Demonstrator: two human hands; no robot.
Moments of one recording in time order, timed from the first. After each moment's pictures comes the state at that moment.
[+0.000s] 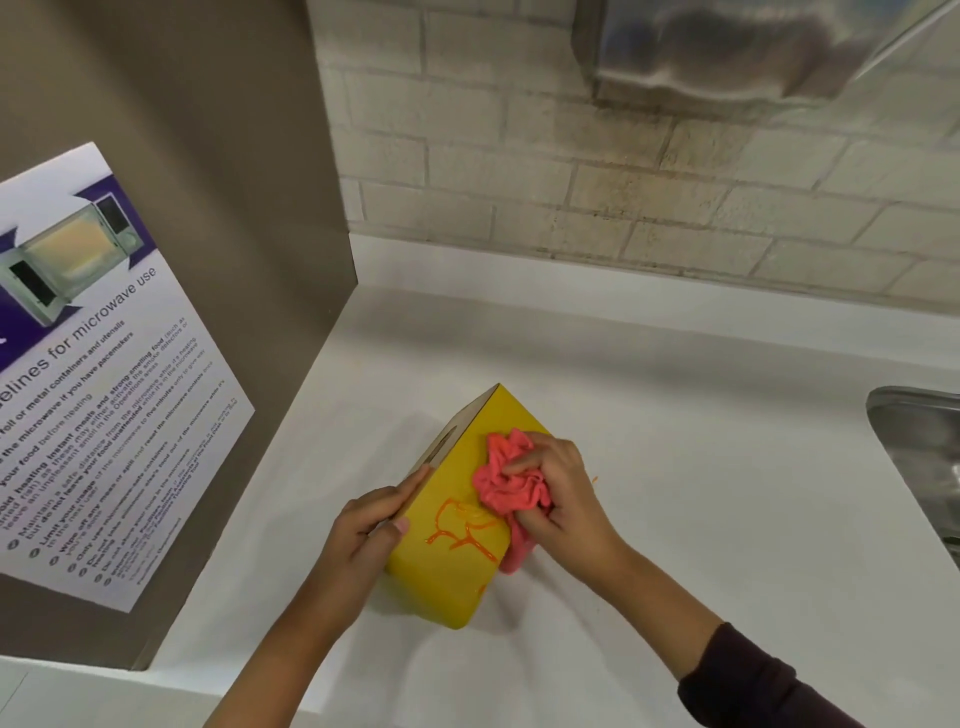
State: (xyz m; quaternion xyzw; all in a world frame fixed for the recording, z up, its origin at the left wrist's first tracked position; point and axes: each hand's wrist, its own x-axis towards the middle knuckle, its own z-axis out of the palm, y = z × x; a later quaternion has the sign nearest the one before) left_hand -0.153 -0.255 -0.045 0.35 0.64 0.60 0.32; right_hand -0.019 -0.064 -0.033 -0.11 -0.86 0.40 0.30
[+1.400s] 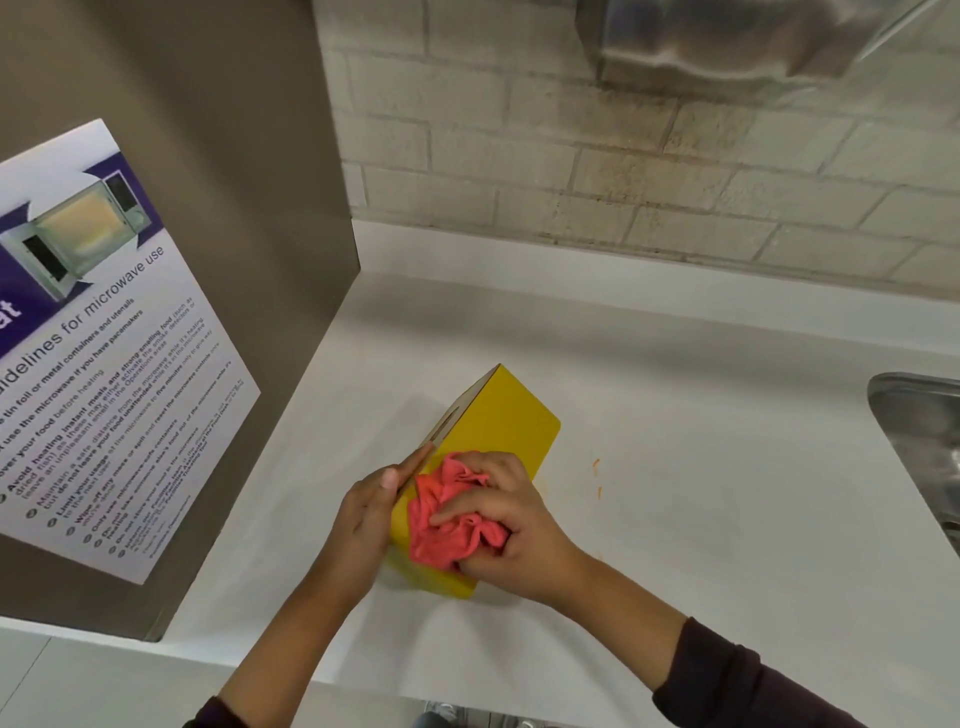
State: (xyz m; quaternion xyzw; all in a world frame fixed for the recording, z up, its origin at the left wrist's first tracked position) left_hand -0.147 -0.248 -0.046 0.32 0.65 0.62 0.31; right_hand -0.027 -0.118 -0.028 -0.01 -0.86 0.43 0.27
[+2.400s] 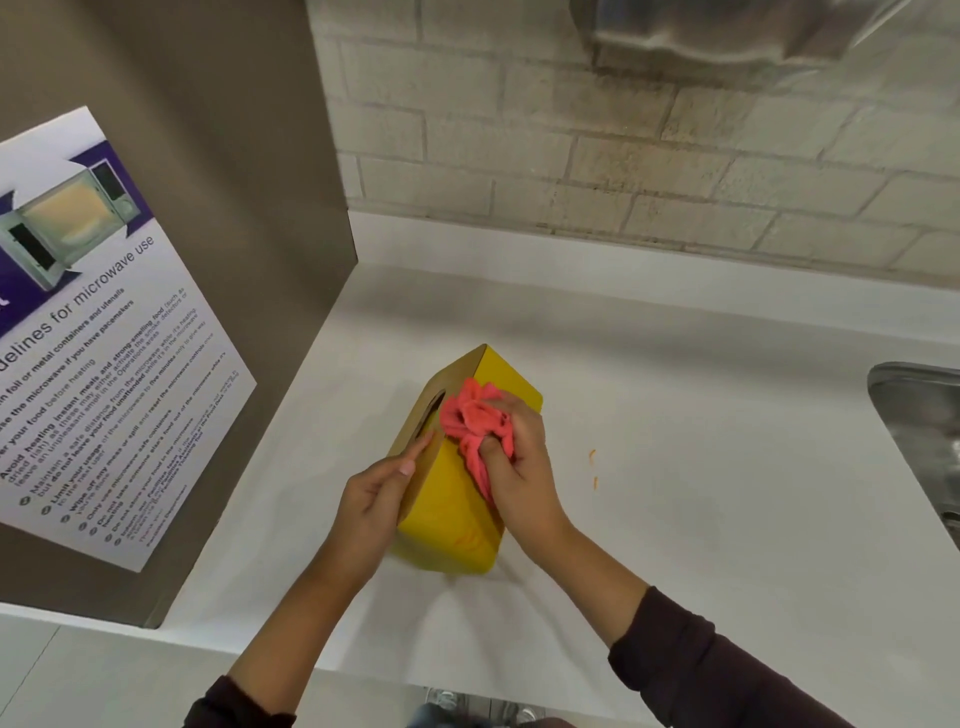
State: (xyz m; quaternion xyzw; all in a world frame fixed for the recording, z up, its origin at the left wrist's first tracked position) left_hand -0.140 -0.239 -0.045 0.28 0.64 0.65 0.32; right_hand -0.049 -0.109 -0.019 -0.19 -0.75 0.51 0.37
